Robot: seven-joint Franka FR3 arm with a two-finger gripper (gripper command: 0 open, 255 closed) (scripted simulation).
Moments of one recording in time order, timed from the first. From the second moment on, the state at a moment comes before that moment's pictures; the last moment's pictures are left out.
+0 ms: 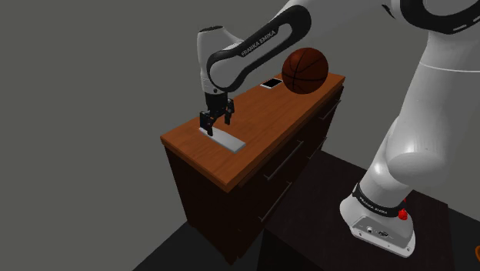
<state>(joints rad) 0.03 0.13 0.21 -2.09 -0.04 2.21 0.30</state>
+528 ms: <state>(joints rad) 0.03 0.18 0.21 -2.12 -0.06 2.29 0.31</state>
